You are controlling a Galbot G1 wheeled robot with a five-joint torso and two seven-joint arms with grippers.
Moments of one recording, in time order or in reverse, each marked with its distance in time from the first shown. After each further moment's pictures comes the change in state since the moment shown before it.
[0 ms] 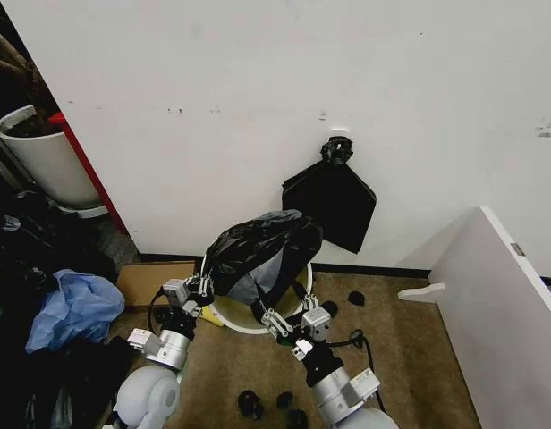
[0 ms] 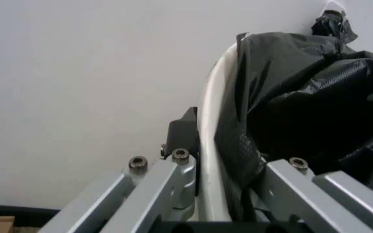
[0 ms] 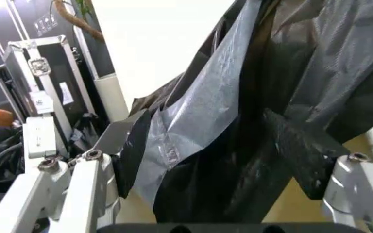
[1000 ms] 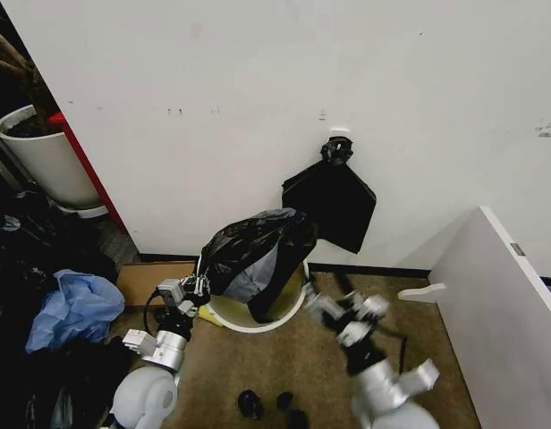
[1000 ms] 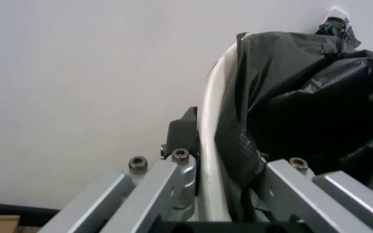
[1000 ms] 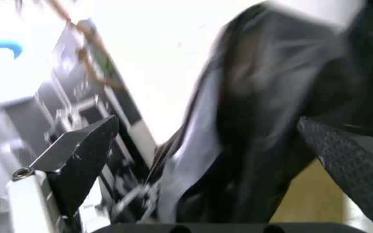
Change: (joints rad) left arm 0.015 -0.007 -0.007 -0.016 0.002 -0.008 -0.015; right arm -0.138 -0.044 0.112 0.050 0.220 0.212 -0.194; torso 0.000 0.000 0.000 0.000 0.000
